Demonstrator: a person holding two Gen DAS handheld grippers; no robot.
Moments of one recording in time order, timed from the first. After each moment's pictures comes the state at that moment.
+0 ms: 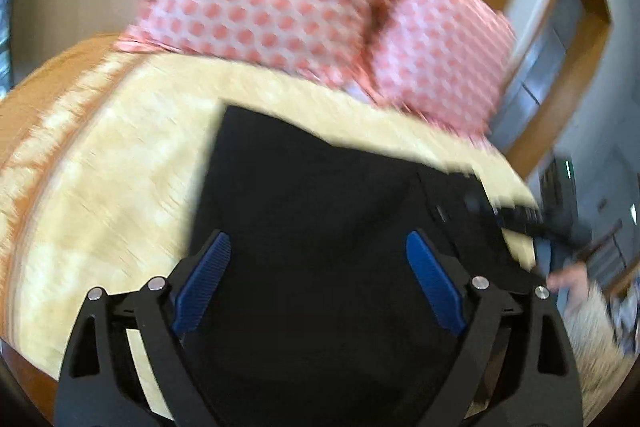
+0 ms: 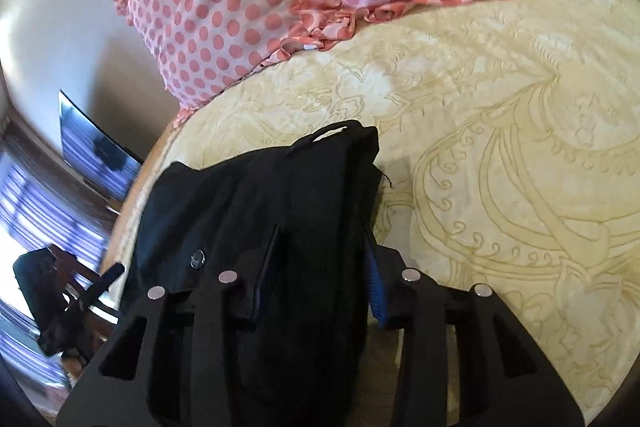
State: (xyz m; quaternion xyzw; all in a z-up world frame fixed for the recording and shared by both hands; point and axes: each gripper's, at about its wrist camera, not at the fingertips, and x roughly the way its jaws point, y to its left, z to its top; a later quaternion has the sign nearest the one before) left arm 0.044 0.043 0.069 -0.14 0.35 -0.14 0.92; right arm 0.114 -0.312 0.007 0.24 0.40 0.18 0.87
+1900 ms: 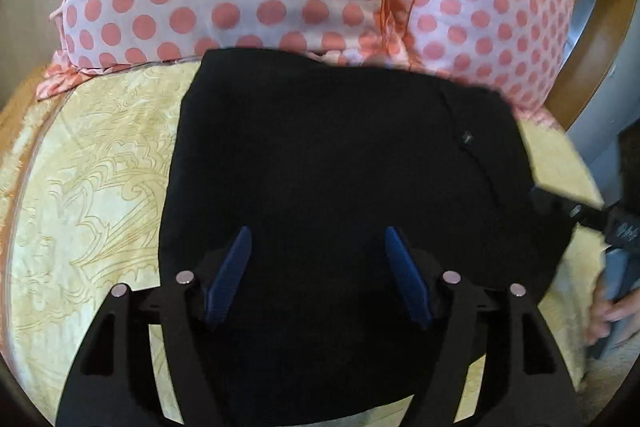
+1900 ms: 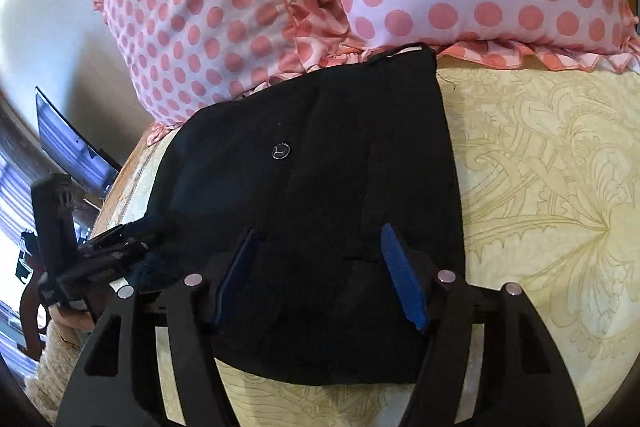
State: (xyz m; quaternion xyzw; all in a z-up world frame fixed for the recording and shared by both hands) left arm 0.232 -0.038 0.042 -0.02 0.45 -0.13 0.88; right arm 0.216 -0.295 0.033 0.17 0.41 0.15 0.88
